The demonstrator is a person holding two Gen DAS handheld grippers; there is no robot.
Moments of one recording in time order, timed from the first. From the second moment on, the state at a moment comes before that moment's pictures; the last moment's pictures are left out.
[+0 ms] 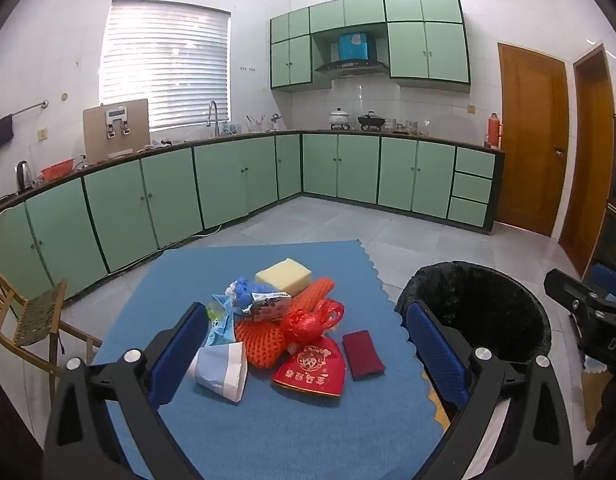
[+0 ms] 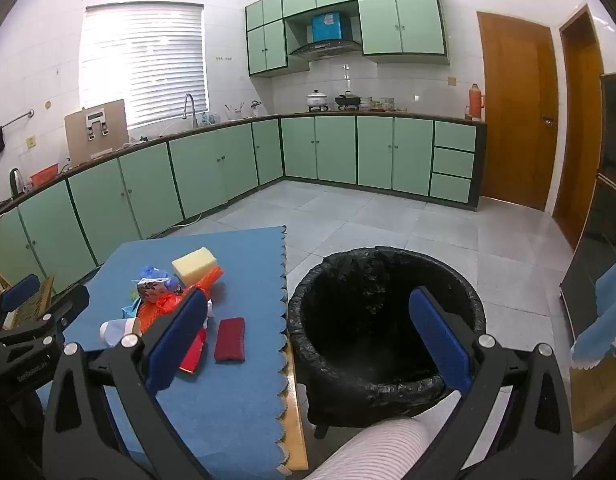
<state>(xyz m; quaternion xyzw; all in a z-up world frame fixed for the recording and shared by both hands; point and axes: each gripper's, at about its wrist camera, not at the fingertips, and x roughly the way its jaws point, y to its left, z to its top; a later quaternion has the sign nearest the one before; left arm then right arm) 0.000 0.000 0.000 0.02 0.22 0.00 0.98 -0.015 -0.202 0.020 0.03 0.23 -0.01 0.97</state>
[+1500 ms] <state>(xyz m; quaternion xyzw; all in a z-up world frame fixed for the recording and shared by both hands) 0.001 0.005 0.004 0.01 0.22 0.00 0.98 -0.012 -0.205 0.024 0.04 0.23 -0.01 0.97</state>
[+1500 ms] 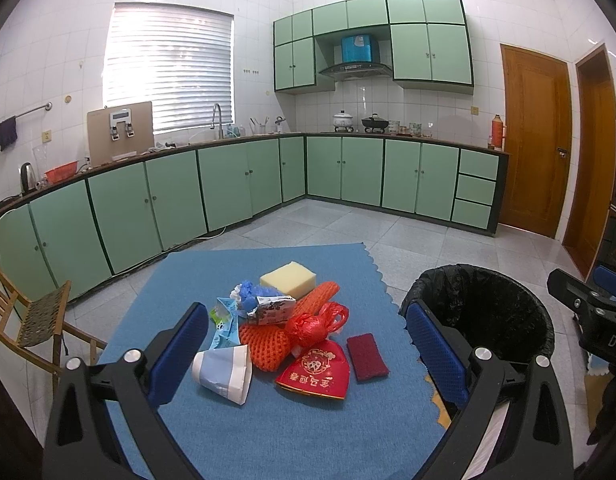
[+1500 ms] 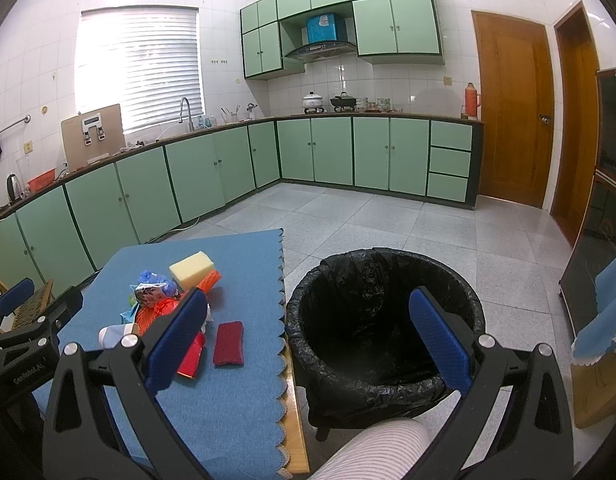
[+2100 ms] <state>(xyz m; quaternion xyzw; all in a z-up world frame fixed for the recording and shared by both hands) 0.000 0.006 0.004 0.01 0.22 0.00 0.98 -0.013 -0.206 0.023 0.04 0.23 -0.01 0.97</state>
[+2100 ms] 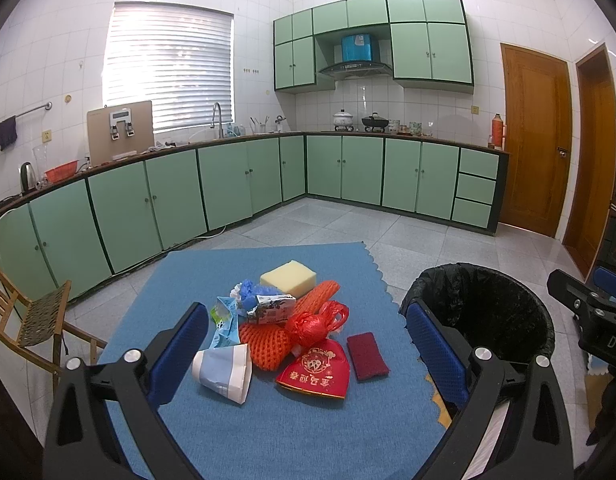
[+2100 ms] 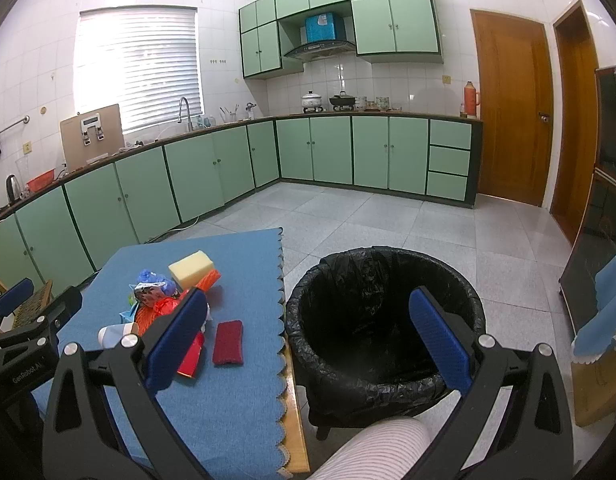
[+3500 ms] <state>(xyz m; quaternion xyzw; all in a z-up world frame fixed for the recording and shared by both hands) 0.025 0.031 -0.017 0.01 0.23 0.05 0.97 0.012 -0.184 0.000 0.04 0.25 0.01 0.97</state>
